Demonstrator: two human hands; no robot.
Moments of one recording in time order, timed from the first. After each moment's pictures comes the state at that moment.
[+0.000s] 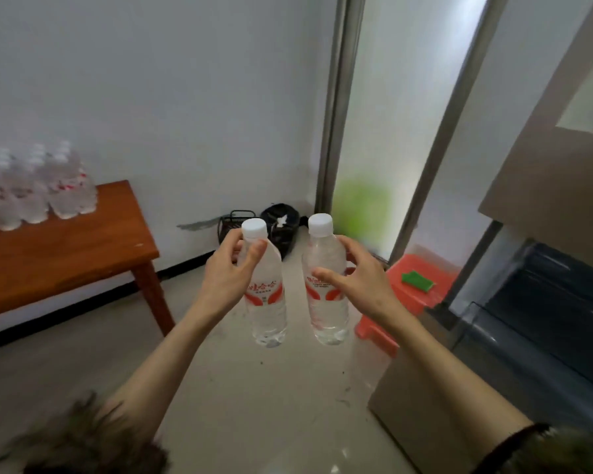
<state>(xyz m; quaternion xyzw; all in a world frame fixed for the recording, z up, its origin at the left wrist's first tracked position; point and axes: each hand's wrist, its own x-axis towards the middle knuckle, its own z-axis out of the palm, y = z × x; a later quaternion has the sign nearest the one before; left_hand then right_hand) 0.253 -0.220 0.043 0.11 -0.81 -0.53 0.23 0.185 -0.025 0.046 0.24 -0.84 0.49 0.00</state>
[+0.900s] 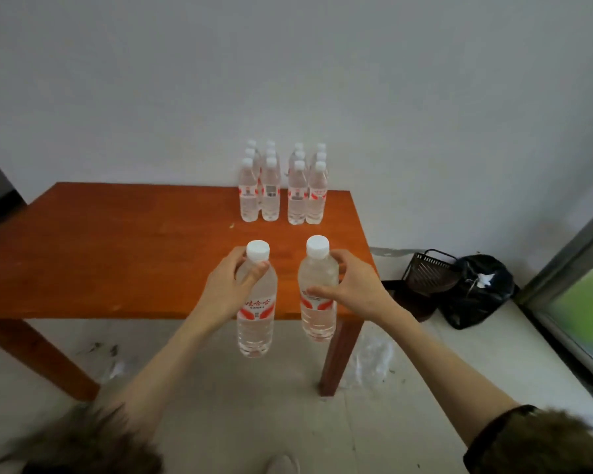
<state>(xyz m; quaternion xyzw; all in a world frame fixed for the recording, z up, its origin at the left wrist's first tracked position) 0.344 -0.778 -0.014 0.39 -0.77 -0.43 0.26 0.168 -0.665 -0.010 0.48 -0.78 0.35 -0.19</state>
